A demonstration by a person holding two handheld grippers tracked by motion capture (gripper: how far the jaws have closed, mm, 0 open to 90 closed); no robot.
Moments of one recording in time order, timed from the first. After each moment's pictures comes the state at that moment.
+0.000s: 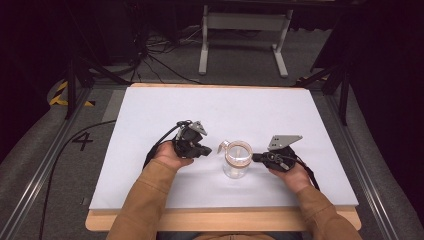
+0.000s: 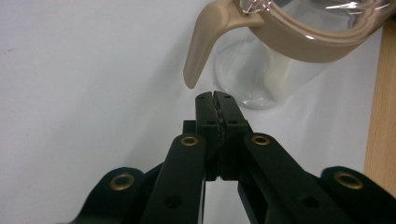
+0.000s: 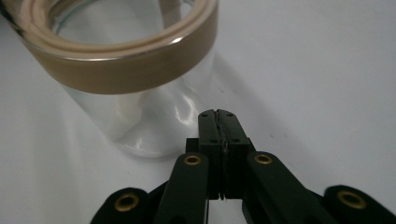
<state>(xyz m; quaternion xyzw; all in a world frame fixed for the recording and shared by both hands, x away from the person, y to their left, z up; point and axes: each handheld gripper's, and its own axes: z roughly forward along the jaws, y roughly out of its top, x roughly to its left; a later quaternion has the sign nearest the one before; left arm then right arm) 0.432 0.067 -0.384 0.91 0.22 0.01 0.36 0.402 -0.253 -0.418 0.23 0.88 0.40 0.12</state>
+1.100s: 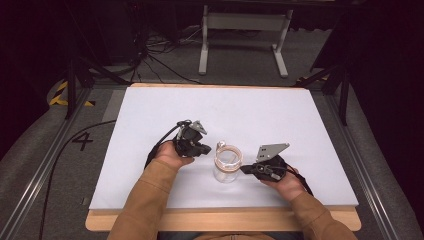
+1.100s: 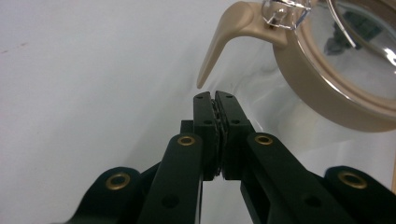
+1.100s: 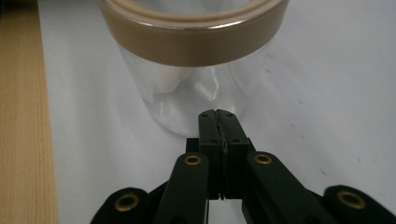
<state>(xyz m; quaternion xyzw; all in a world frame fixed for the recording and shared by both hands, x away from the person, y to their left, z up) 0.441 0.068 -0.392 0.90 0.24 0.02 0.36 0.375 -0.219 -0.417 0.18 0.90 0.38 0.09</state>
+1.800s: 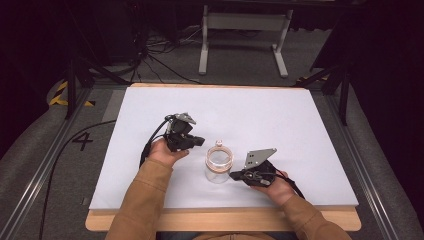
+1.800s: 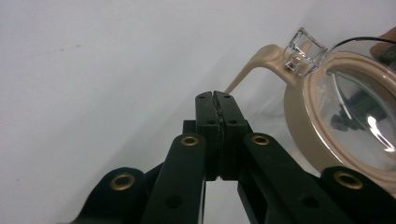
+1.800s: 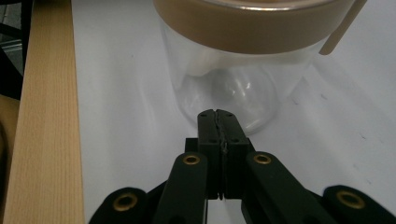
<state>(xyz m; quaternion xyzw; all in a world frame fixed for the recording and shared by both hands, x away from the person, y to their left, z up) 0.448 0.089 -0.380 0.87 0.30 0.02 0.40 0.367 -0.192 -0.424 0.15 0.91 0.39 0.07</state>
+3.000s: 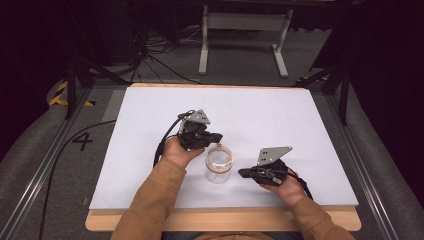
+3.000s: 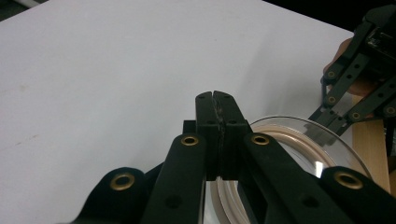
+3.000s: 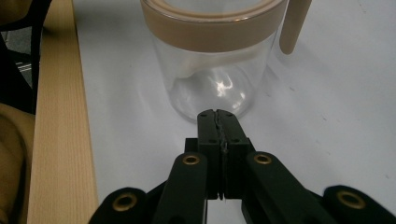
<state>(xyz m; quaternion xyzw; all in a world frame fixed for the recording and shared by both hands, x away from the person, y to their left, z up) 0.437 0.054 -0.361 0.85 0.22 0.03 0.47 0.362 -0.218 -0.410 0.18 0.89 0.41 0.07</state>
